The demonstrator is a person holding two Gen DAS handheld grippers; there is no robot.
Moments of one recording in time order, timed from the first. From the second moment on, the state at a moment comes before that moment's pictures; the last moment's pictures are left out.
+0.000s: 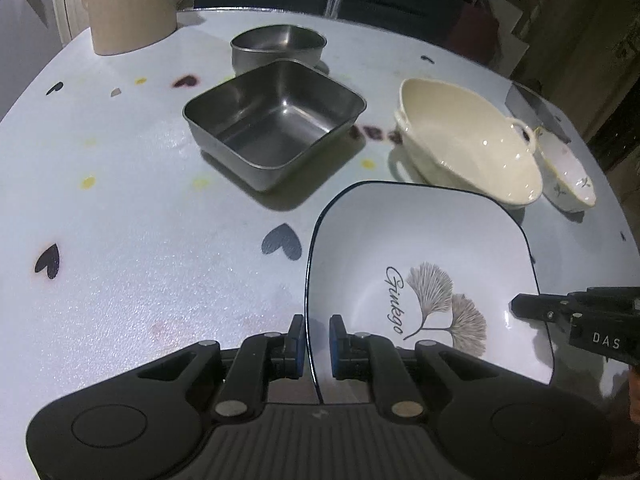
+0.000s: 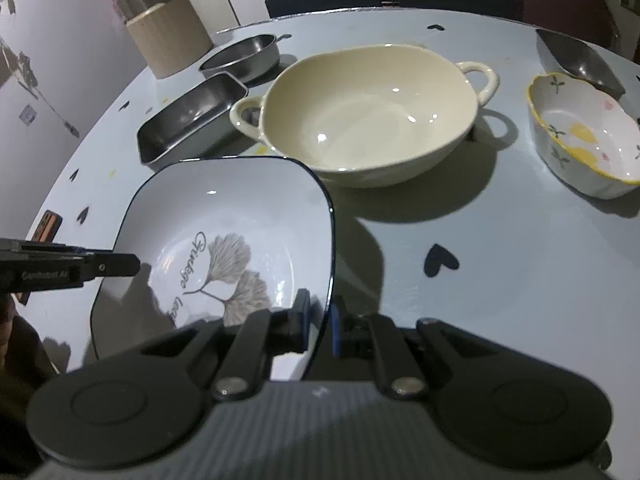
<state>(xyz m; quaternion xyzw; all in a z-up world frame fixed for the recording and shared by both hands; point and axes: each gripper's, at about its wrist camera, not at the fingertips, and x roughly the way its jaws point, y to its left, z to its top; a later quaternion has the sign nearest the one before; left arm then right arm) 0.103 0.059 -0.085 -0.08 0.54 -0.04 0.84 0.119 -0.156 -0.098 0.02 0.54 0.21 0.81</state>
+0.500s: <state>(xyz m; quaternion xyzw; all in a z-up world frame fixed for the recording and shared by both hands) 0.107 0.060 -0.085 -0.08 0.54 -0.03 0.84 0.117 -0.152 -0.094 0.01 0.55 0.20 0.81</state>
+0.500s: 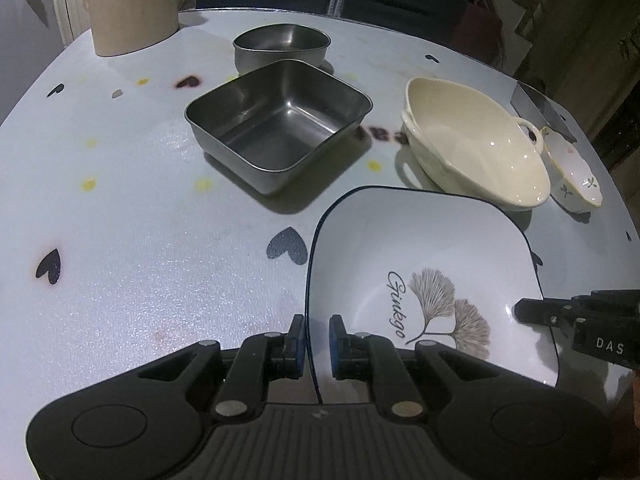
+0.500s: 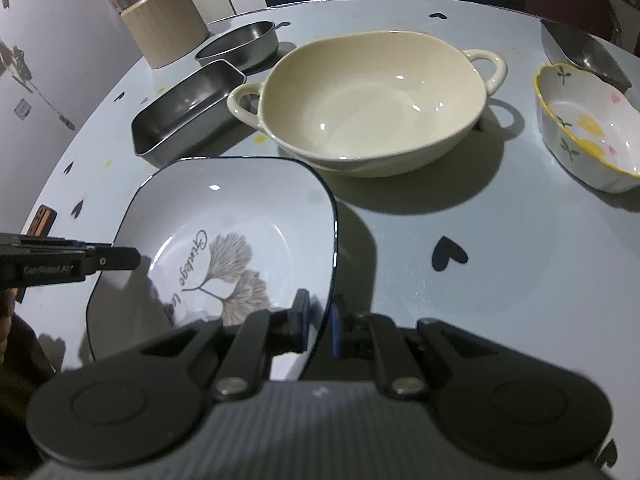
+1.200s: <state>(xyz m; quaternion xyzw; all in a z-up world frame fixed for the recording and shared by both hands) 0.108 0.059 -0.081 -0.08 0.54 -0.02 0.84 0.116 -0.152 -0.094 0.00 0.55 0.22 0.80</state>
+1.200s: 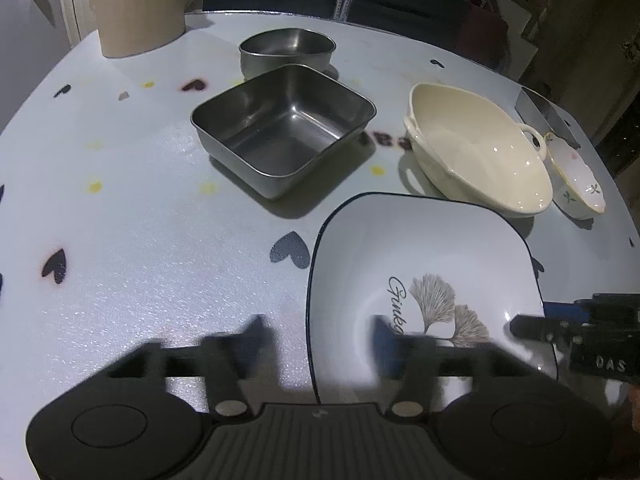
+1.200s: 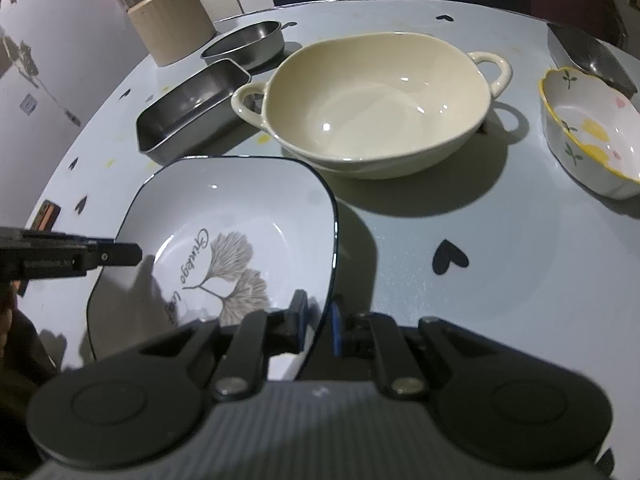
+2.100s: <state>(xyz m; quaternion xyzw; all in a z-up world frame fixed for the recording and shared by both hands) 0.162 0.003 -0.022 -0.14 0.42 -0.08 0.89 0.185 -0.226 -0.014 0.00 0.37 0.22 0.90</state>
